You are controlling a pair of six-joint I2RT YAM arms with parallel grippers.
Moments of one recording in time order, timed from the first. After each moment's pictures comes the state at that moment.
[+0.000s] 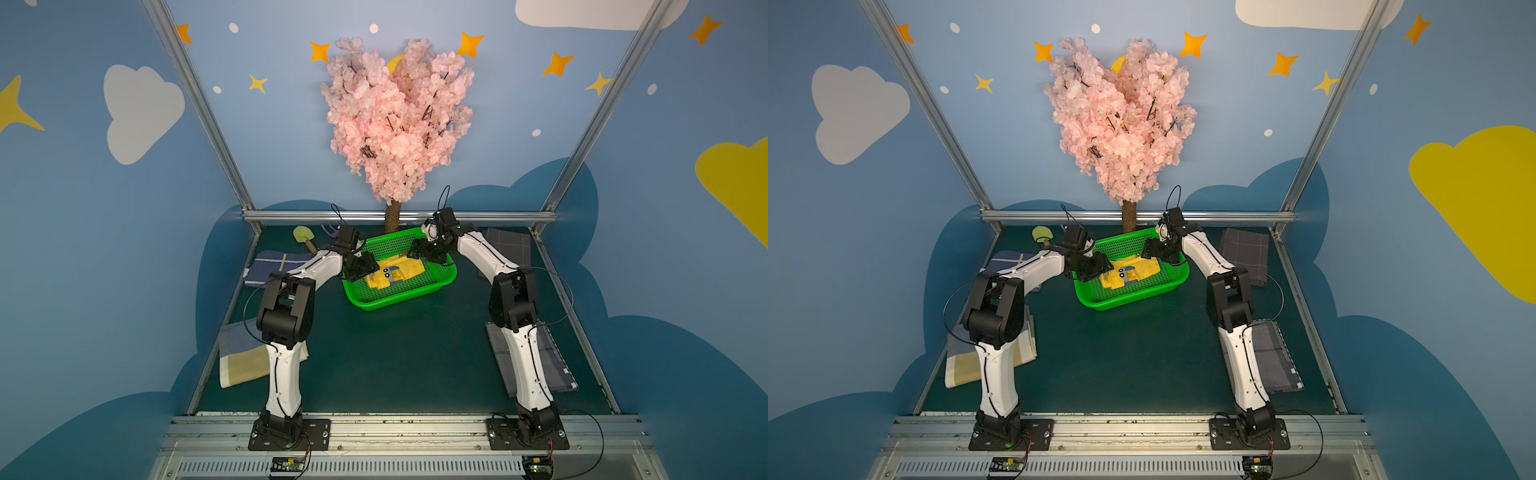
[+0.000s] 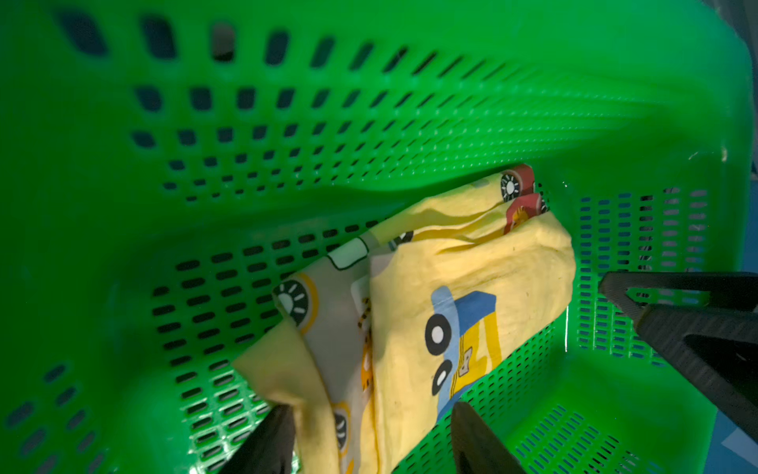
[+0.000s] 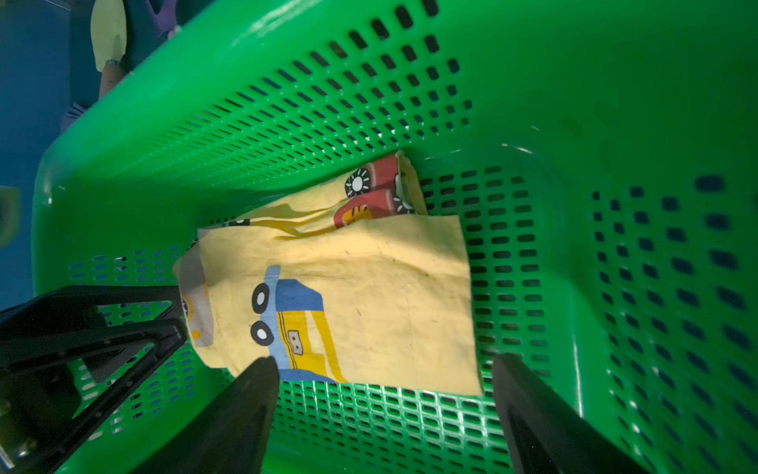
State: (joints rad) left arm -0.26 2.09 1.55 -0.46 0.31 -0.59; right arm 0.41 2.42 2.19 -0.81 -0.39 0.33
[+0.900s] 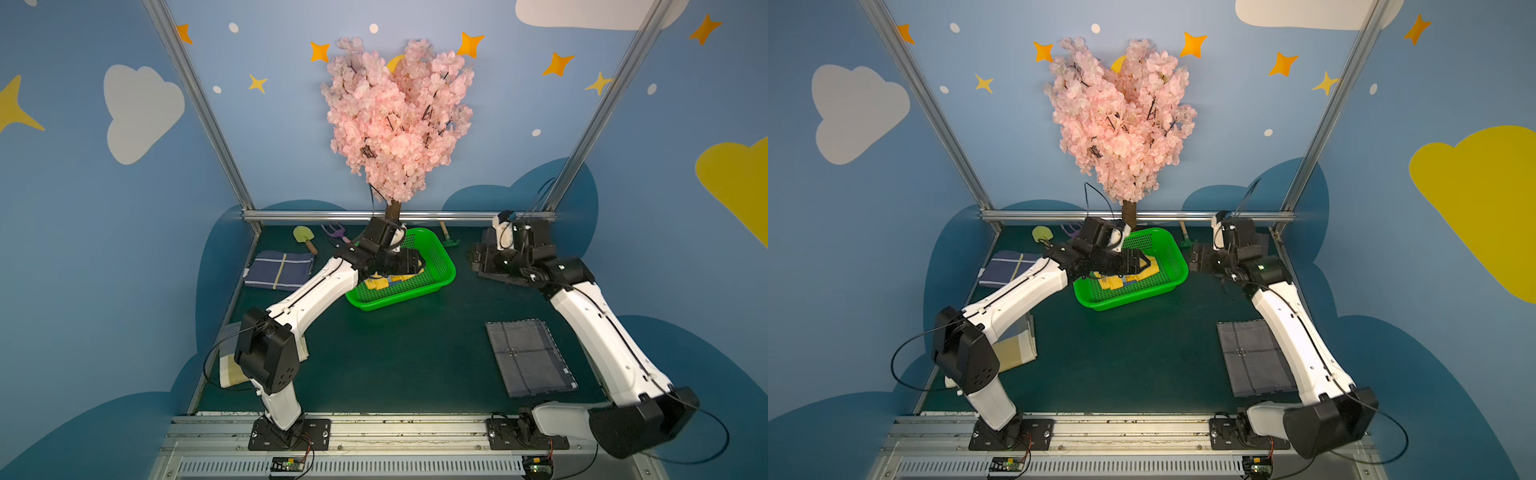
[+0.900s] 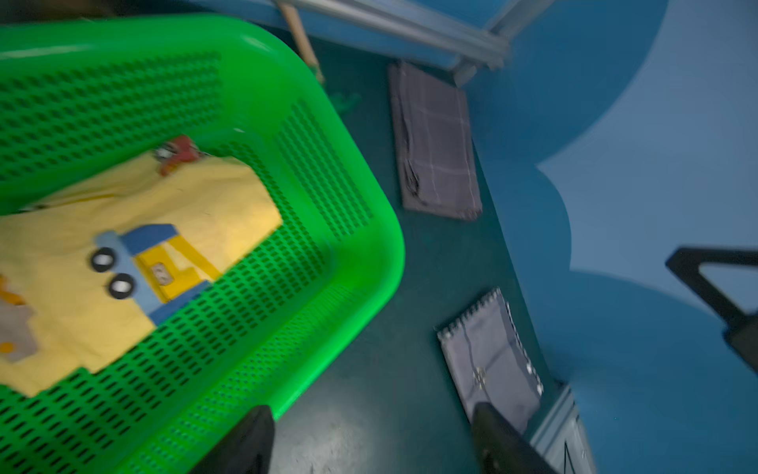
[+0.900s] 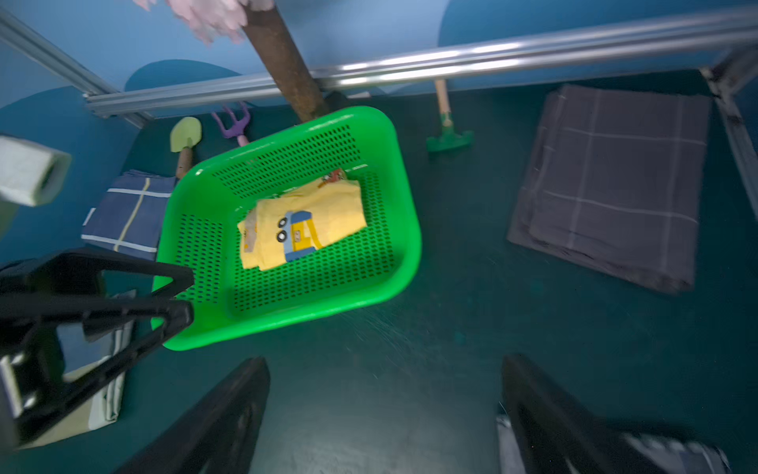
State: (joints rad) left arm -0.63 1.75 1.59 -0.57 0.32 -0.55; right arm 0.32 1.26 1.38 -0.82 -0.05 0.28
